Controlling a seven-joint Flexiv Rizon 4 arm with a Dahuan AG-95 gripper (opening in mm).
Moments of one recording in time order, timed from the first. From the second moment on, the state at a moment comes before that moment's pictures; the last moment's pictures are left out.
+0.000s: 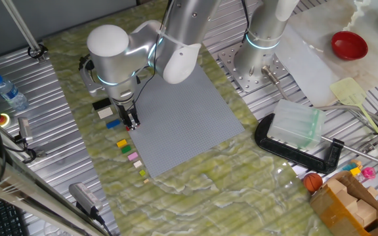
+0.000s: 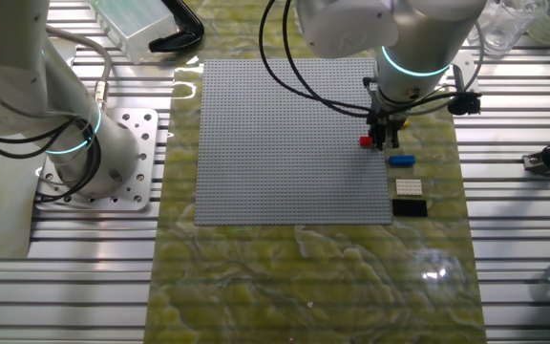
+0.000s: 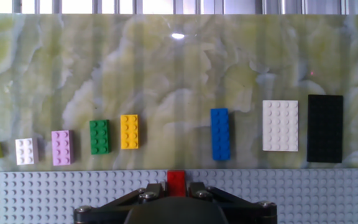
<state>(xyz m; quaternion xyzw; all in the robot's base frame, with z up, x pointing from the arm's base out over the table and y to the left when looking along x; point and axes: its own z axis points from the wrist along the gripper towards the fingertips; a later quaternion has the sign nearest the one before) 0.562 0.037 0.013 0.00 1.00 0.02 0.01</state>
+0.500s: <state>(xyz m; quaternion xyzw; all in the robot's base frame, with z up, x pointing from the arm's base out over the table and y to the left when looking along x) 0.563 0.037 0.013 0.00 1.00 0.02 0.01</state>
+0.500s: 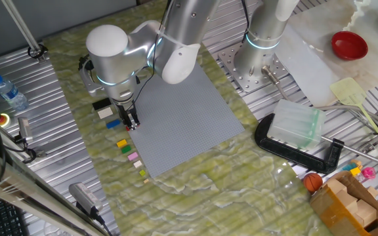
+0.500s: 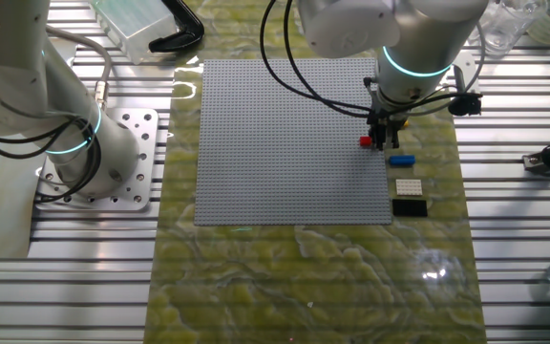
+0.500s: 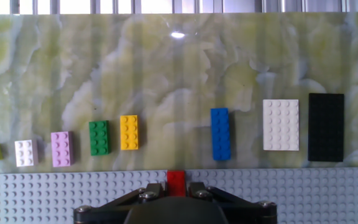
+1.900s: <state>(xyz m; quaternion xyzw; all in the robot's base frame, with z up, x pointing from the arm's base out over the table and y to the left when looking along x) 0.562 0.038 0.013 0.00 1.00 0.02 0.02</state>
